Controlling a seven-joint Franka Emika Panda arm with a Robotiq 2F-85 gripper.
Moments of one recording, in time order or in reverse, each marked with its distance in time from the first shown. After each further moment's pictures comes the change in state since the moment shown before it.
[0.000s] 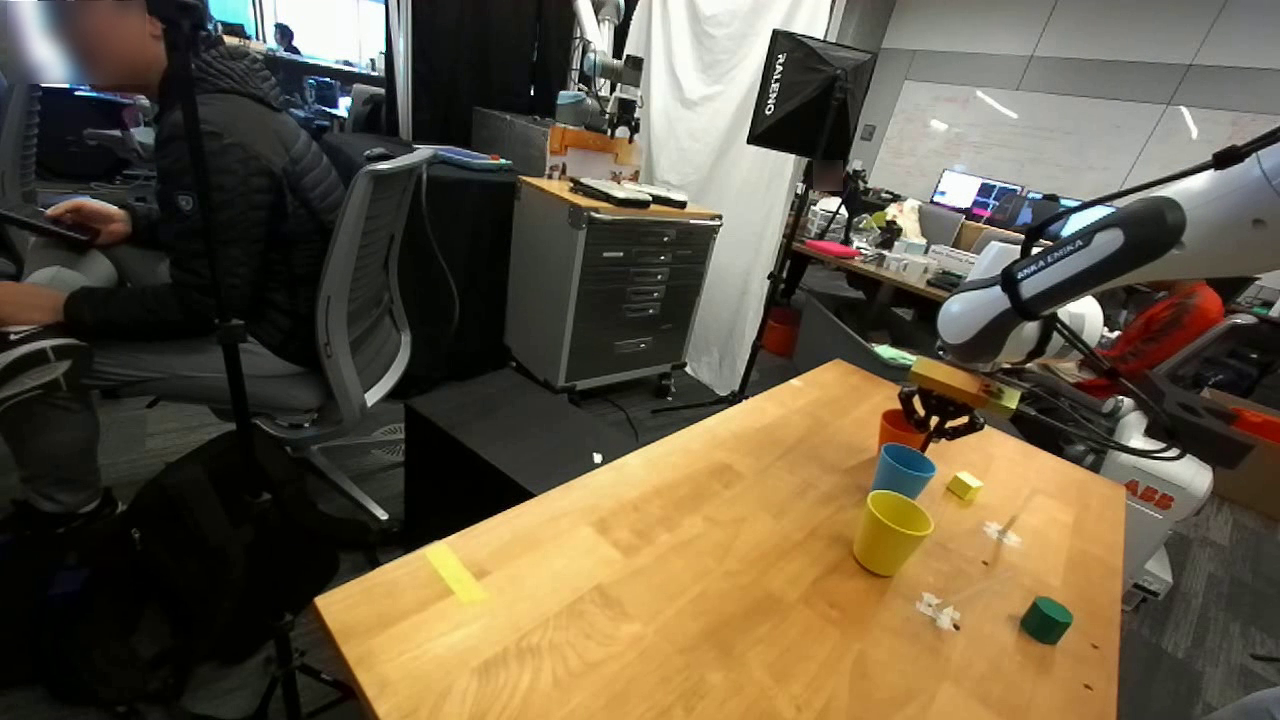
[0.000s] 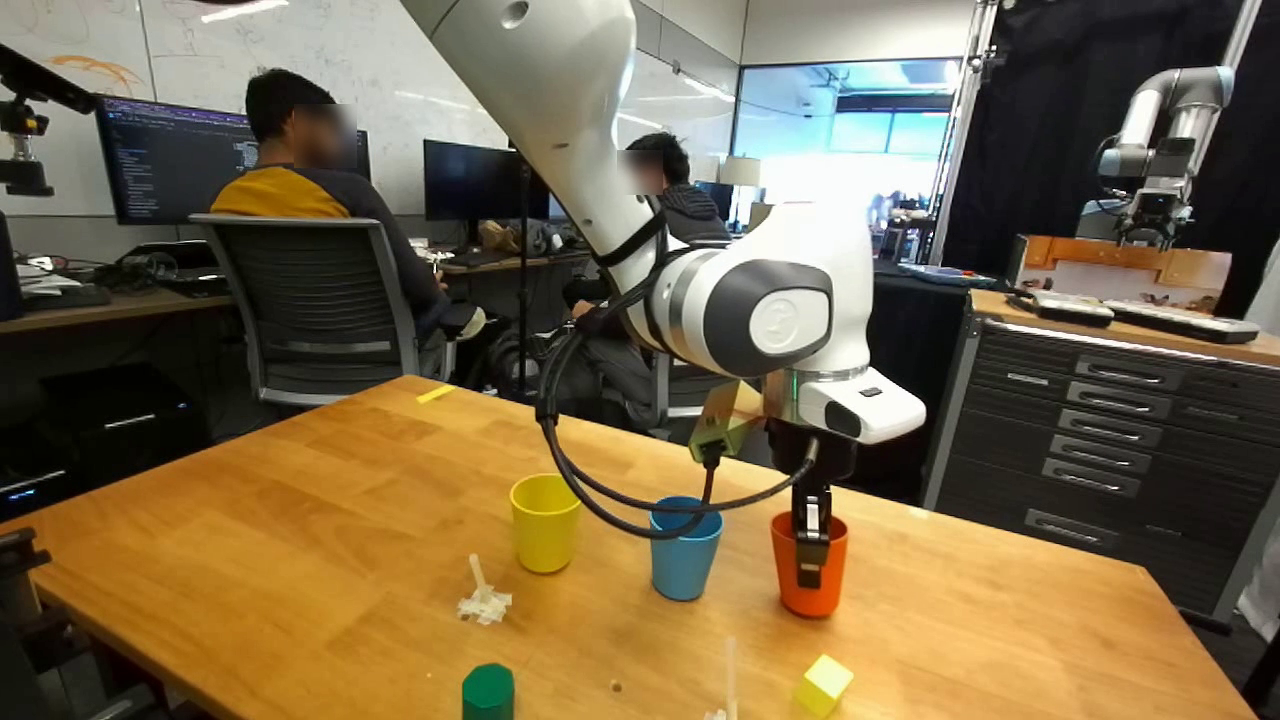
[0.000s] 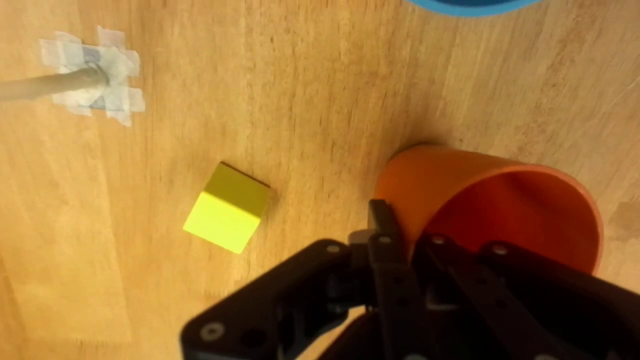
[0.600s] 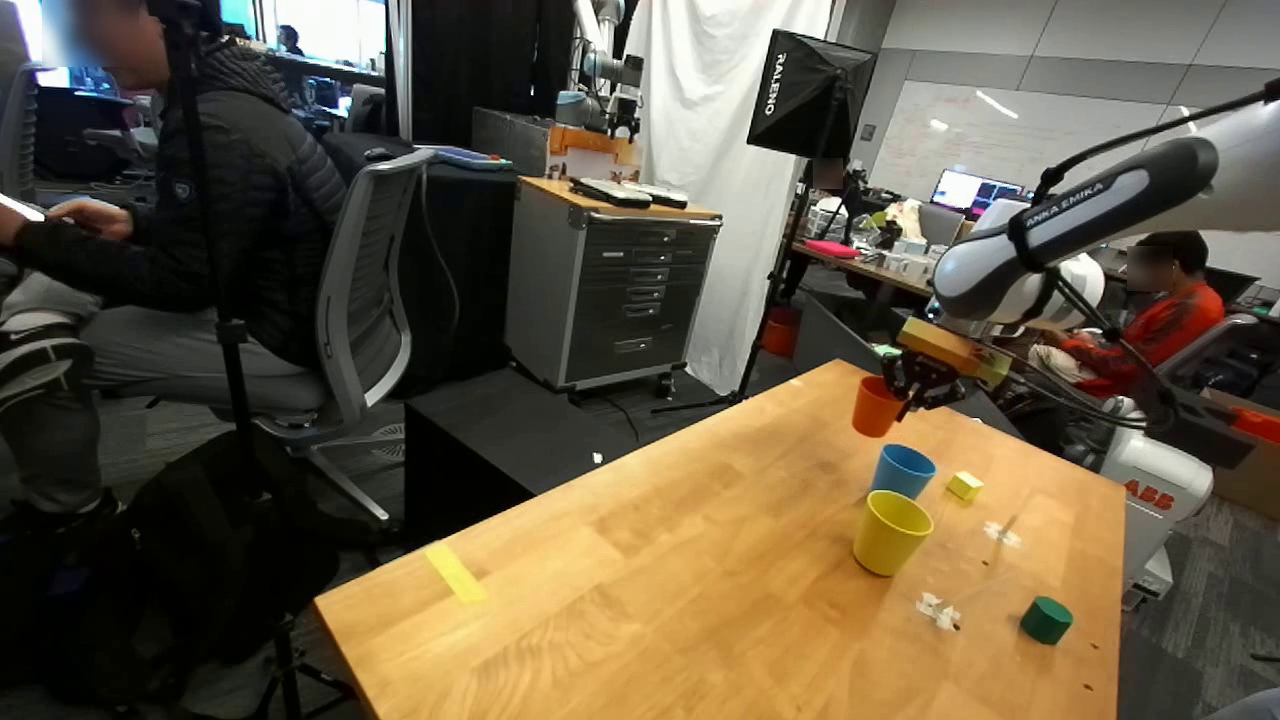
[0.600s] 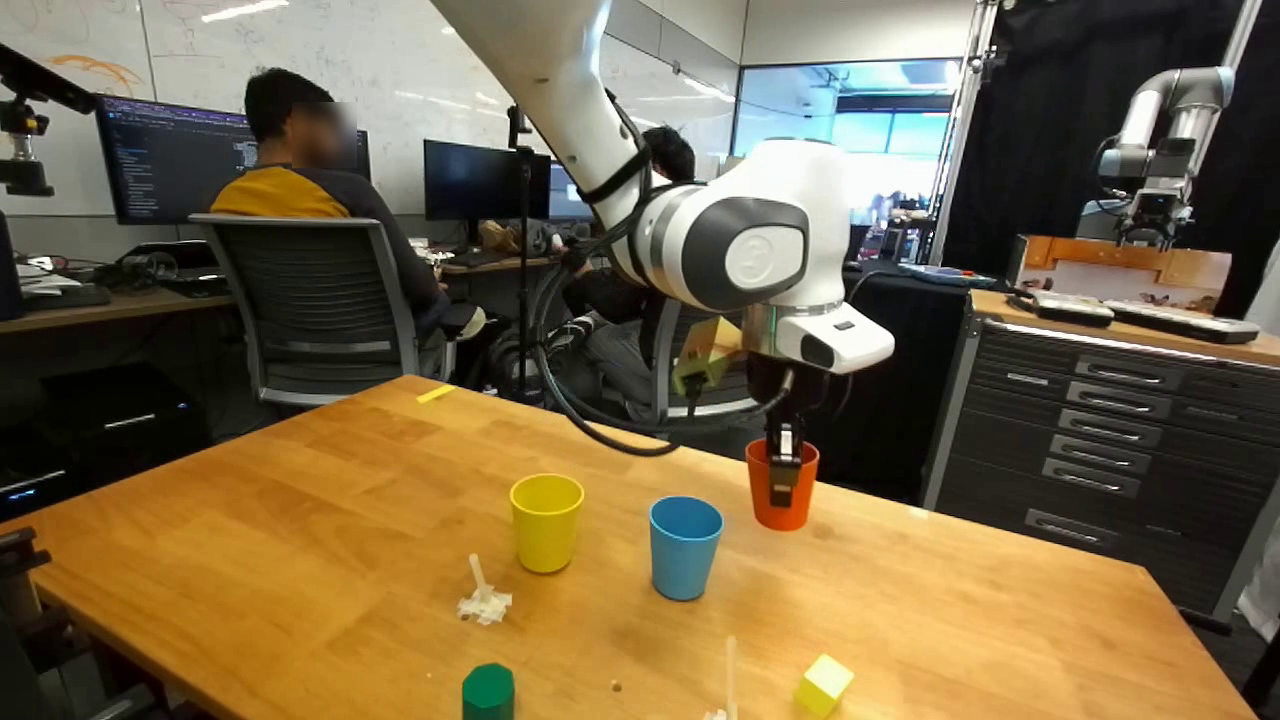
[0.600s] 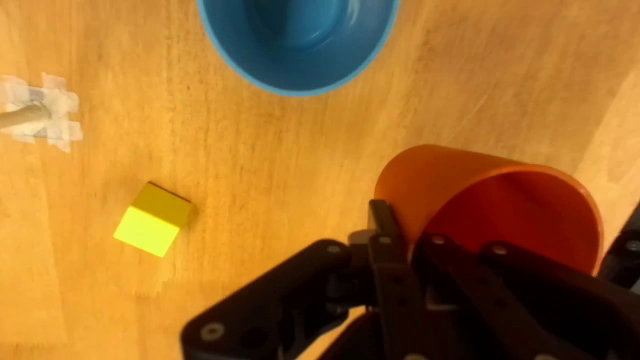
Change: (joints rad) arm 0.007 -0.110 0.071 -0.044 0.043 -0.006 -0.048
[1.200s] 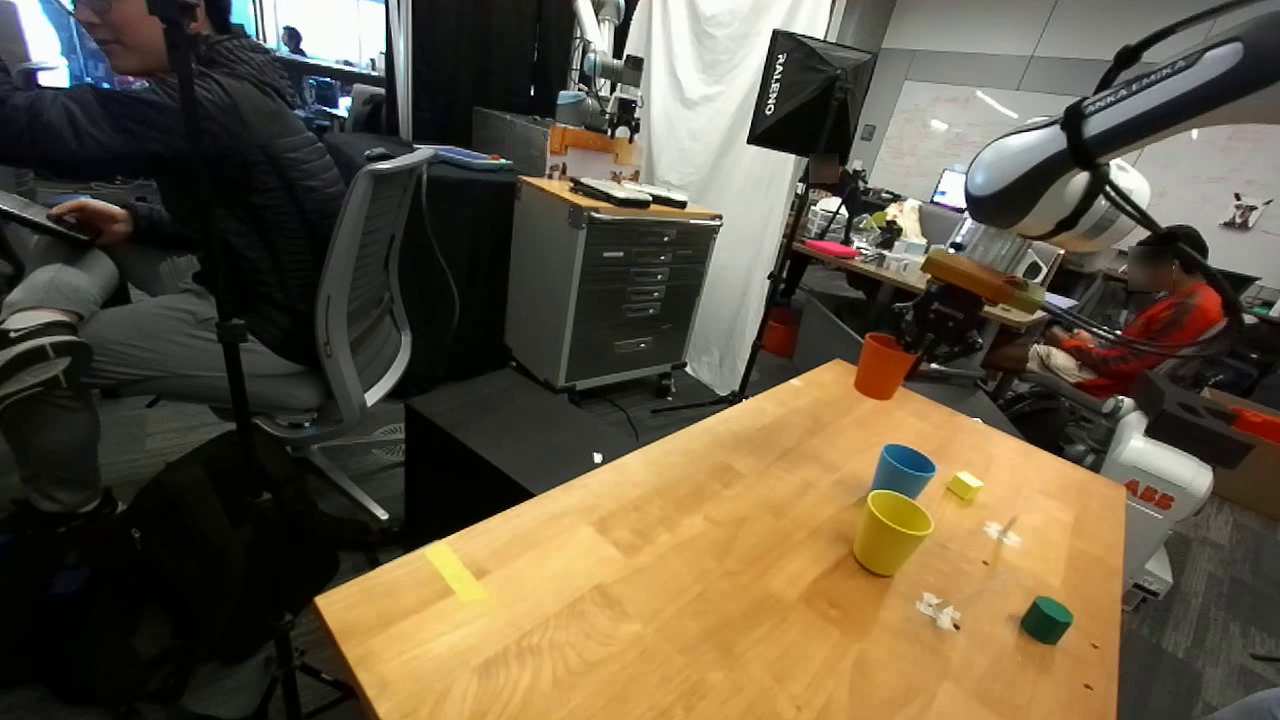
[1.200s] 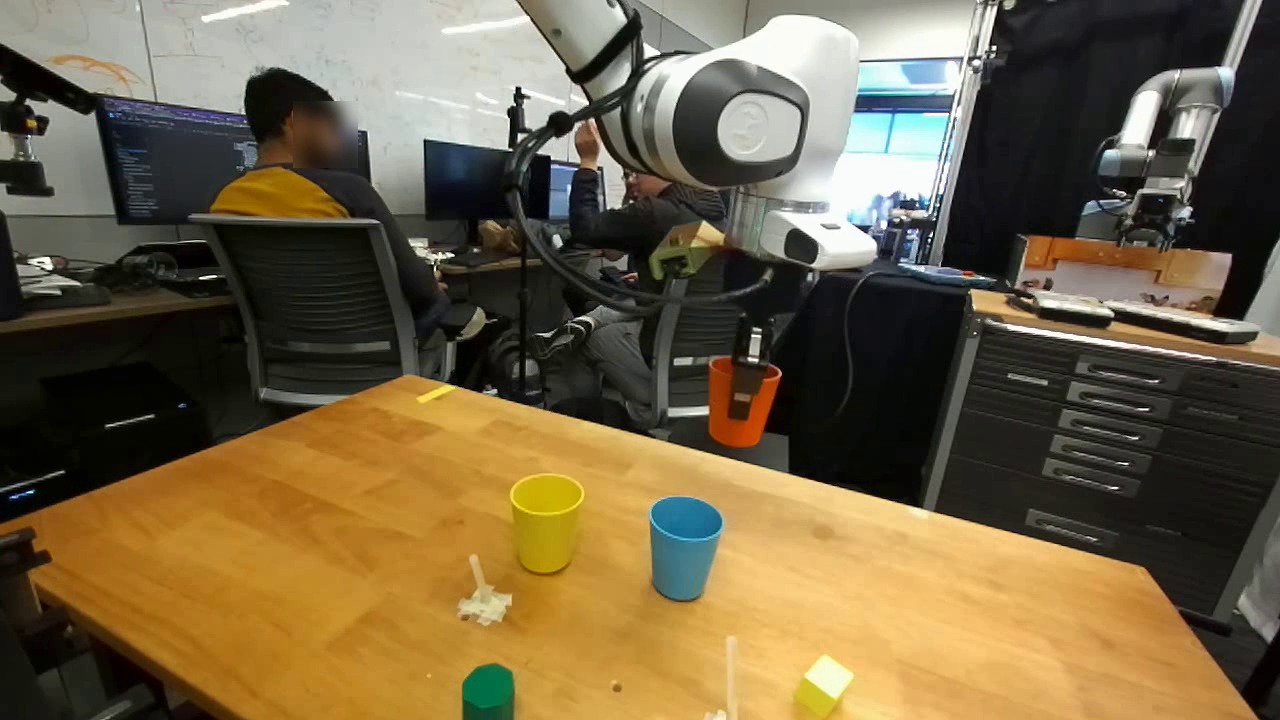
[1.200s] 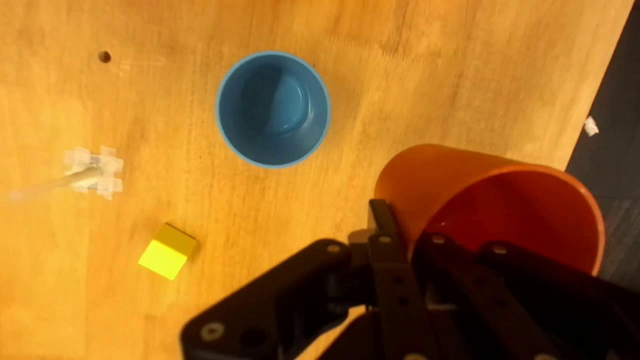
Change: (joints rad) arm 0.006 -0.182 0.032 -0.049 0.063 -0.232 -0.052
